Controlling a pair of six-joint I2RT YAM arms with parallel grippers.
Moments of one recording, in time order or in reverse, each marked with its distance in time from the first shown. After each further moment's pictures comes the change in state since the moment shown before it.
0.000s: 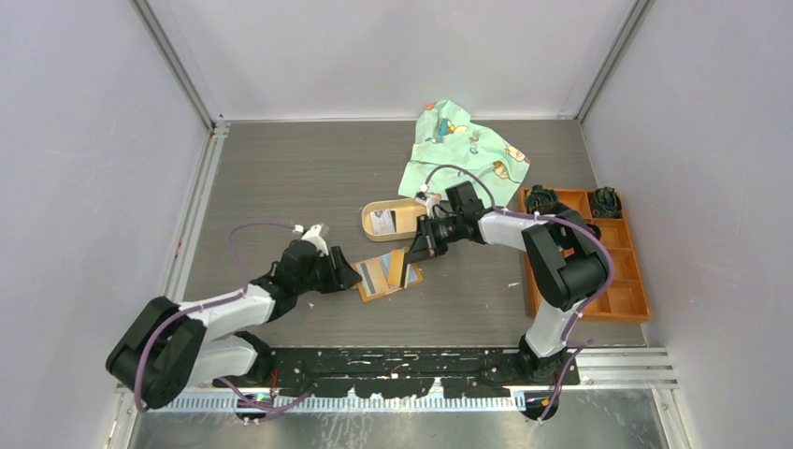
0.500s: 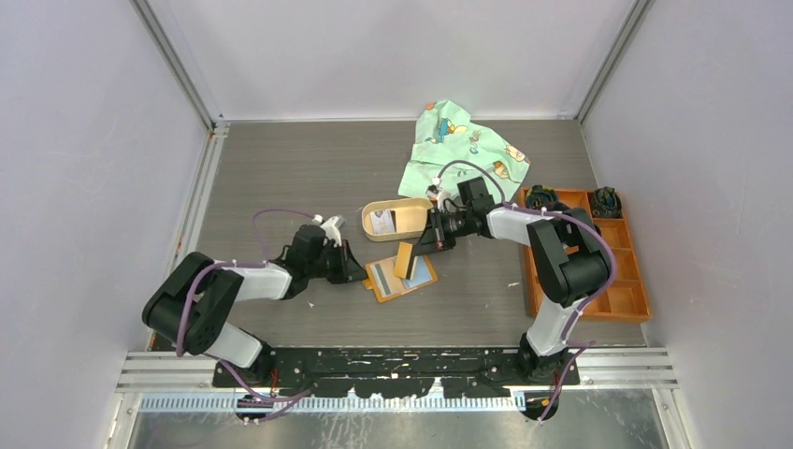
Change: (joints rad) left arm 0.060 0.326 0.131 0.139 0.252 0.080; right arm -0.079 0.011 0.013 -0.012 -0.031 0.006
